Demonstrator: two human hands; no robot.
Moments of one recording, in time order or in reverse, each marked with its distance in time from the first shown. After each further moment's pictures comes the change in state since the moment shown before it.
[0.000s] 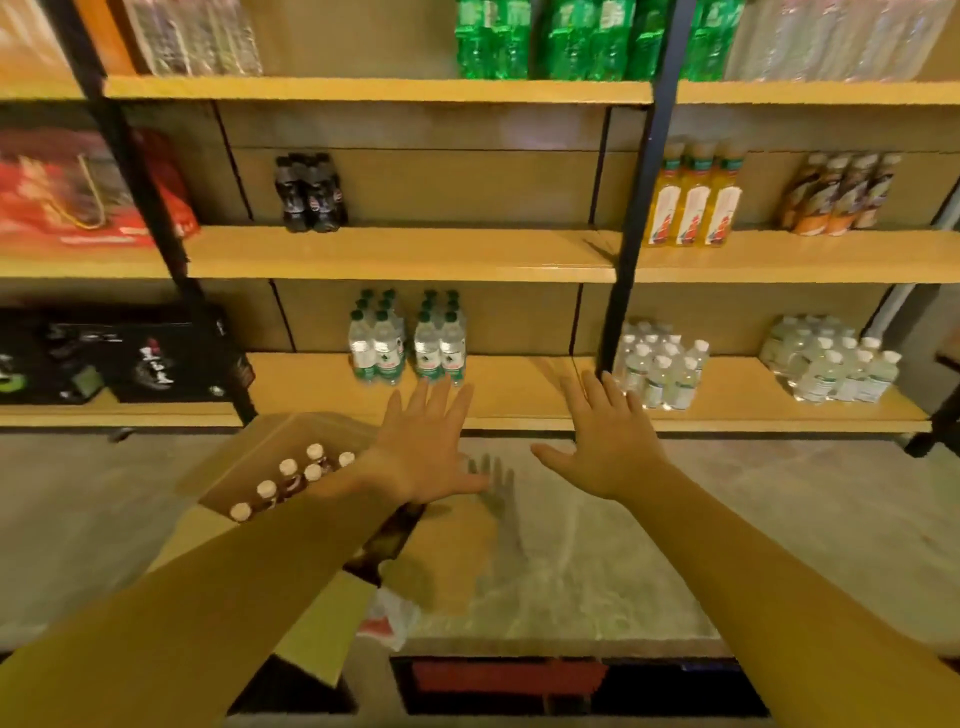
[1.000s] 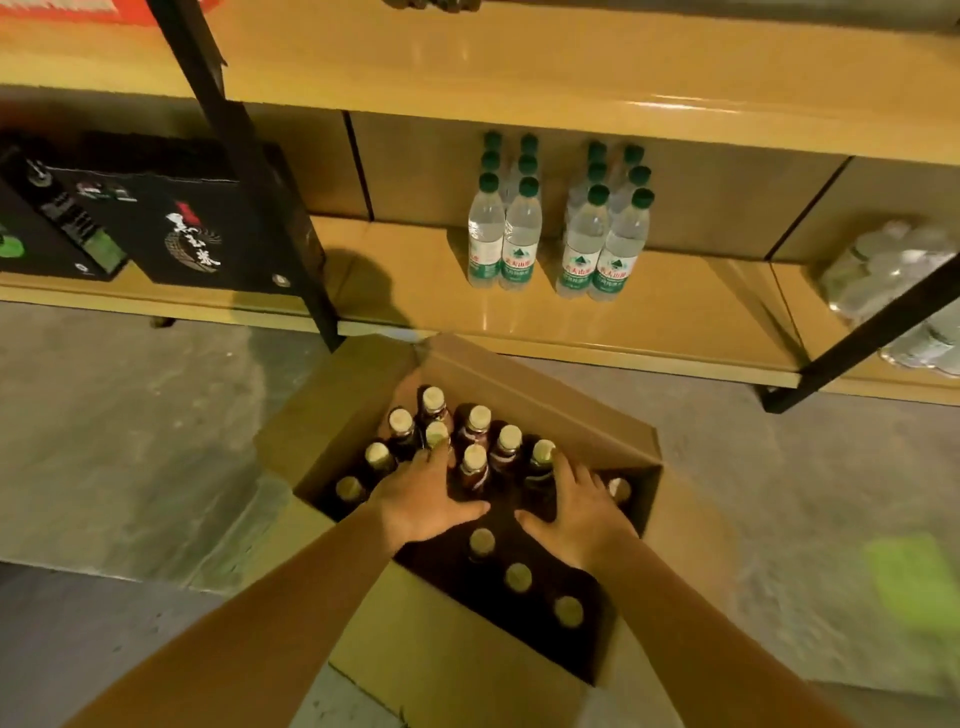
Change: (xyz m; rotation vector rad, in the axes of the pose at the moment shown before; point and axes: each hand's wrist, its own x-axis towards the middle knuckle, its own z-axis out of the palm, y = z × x) left_hand 0.068 -0.306 0.241 -0.609 -0.497 -0.350; right_hand 0.167 -0.271 0.256 0.384 -0.648 0.175
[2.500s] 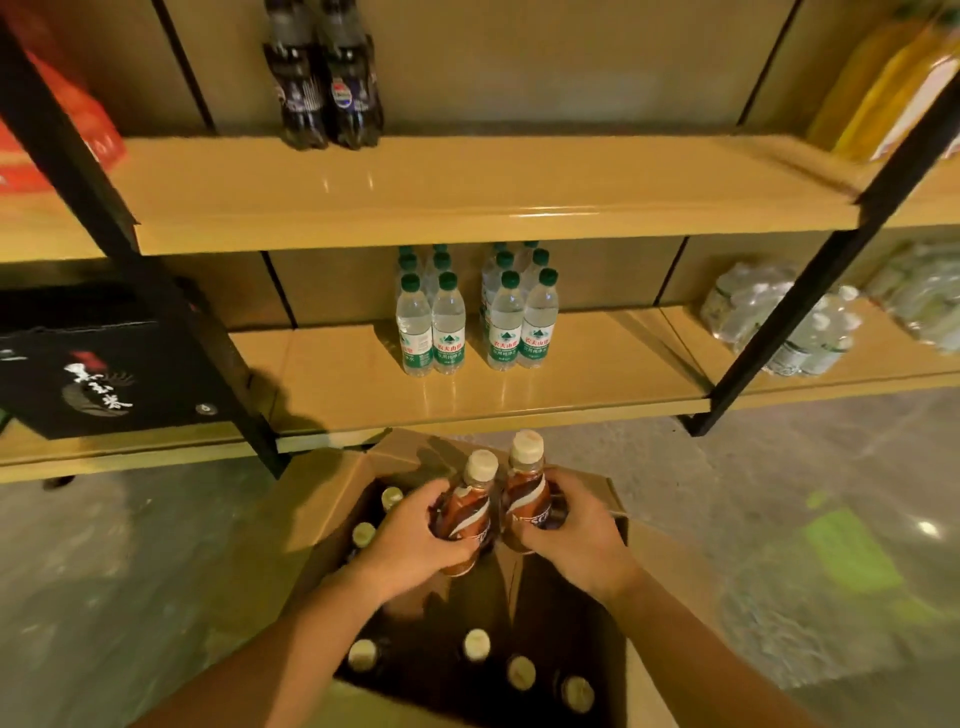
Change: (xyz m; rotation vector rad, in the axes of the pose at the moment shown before) left_hand 0.043 0.012 -0.040 -0.560 -0.006 0.337; right_hand -0.013 -0.021 -0.051 0.826 0.317 -0.055
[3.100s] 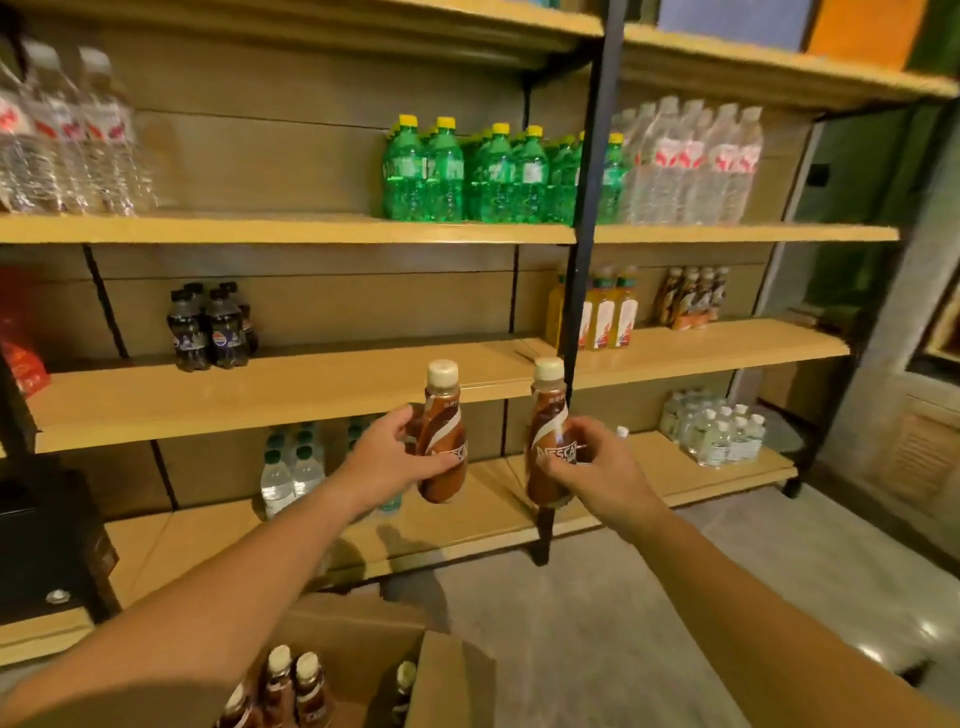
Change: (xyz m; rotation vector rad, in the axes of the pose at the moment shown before) left_hand -0.080 0.350 0.098 0.007 0.124 0.491; right_hand -0.147 -0.101 -0.326 0.048 0.345 -0.334
